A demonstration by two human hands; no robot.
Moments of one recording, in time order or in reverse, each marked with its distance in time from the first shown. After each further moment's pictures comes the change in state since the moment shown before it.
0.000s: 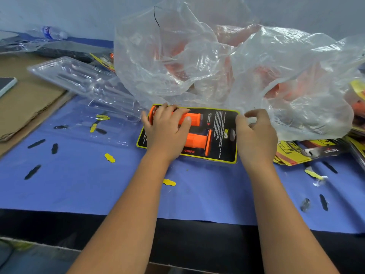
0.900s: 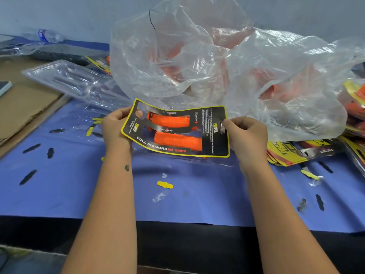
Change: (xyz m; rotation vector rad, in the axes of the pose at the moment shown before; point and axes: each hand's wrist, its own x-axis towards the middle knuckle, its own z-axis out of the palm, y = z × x) left_hand 0.014 -0.049 -0.047 -1.028 0.277 -0.624; right_hand 0.002 0.000 0.008 0.428 -0.201 0.108
